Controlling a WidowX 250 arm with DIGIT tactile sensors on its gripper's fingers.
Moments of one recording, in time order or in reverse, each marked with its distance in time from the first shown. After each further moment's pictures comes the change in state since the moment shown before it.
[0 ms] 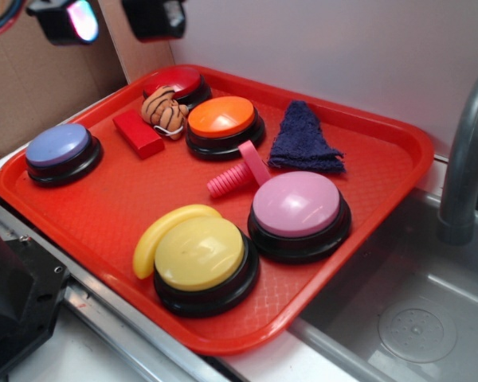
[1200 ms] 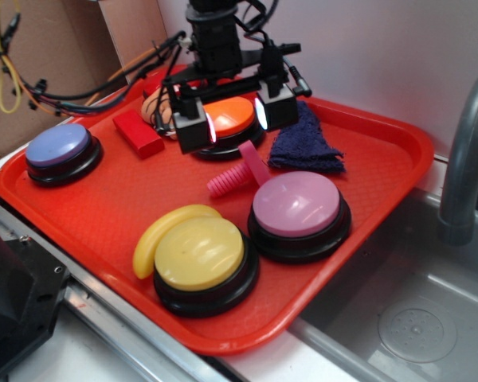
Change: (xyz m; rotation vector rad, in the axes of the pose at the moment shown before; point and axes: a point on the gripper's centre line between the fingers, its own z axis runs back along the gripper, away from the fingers) arm 0.052 -0.028 -0.117 0.072 0.000 0.583
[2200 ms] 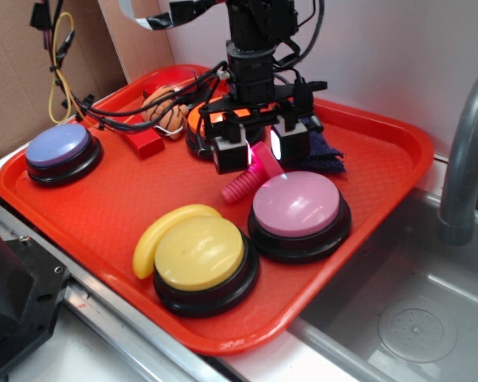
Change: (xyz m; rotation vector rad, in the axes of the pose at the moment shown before) arm -0.001 -0.016 -0.033 0.066 0.017 -0.015
